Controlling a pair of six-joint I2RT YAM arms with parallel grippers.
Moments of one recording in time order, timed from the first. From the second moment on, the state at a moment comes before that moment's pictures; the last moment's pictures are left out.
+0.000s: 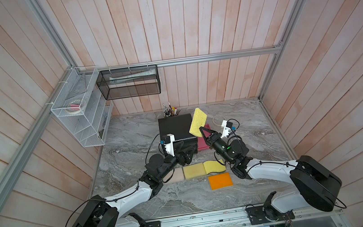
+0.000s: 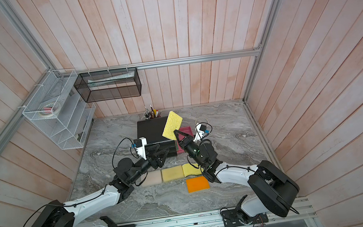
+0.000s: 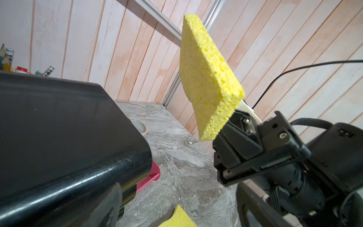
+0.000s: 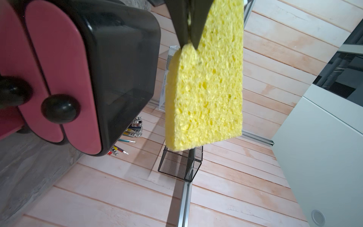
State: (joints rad) left arm -0.67 1.29 0.47 0.87 0.18 -0.51; right arm 0.75 1.41 0.56 1.08 0.08 1.32
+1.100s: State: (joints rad) left arm -0.68 1.48 0.55 1.16 0.17 -0.56; right arm 0.81 1.59 0.57 1.31 0.06 1.52
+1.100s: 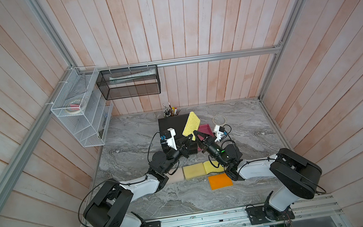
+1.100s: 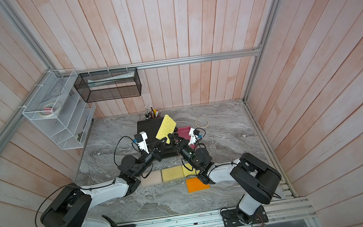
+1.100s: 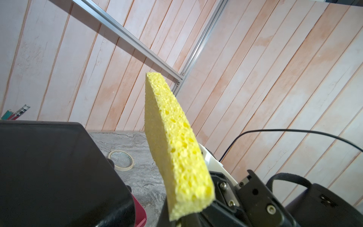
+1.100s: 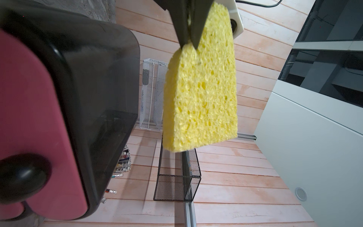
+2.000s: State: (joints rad) left arm -0.71 0.81 0.31 0.29 0.56 -0.83; right arm 0.72 0.80 0.46 0.67 0.41 0.77
